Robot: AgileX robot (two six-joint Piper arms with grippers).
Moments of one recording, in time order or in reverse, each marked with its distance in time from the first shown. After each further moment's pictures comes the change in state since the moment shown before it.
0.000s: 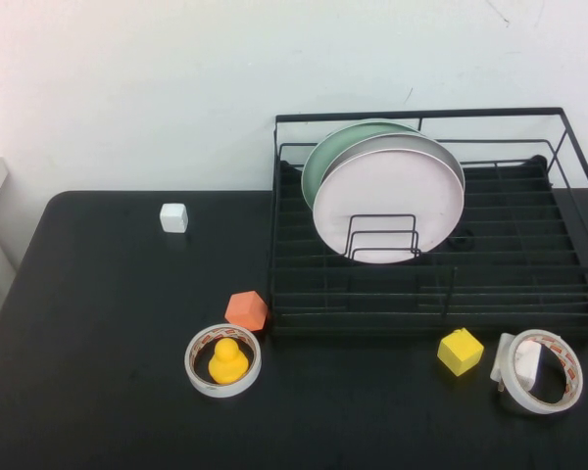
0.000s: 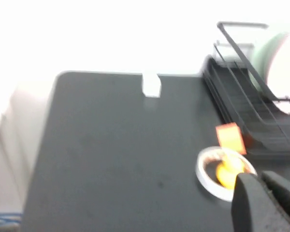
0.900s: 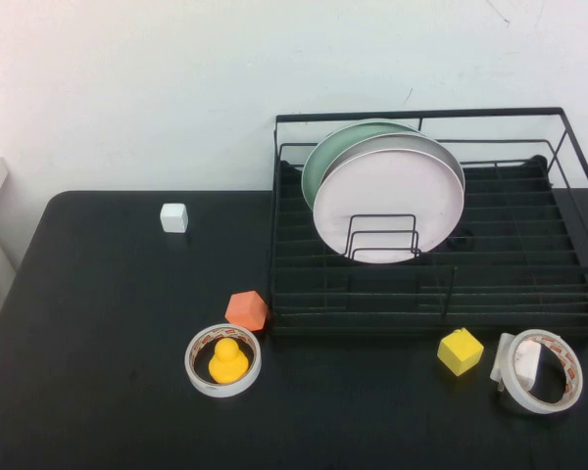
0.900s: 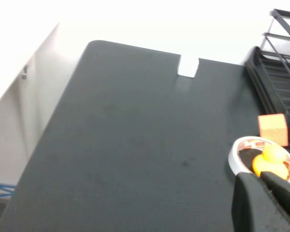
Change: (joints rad) right arm 0.002 0.000 0.000 0.000 0.002 0.000; left arm 0.357 -0.029 0.333 -0.390 -0.345 0.300
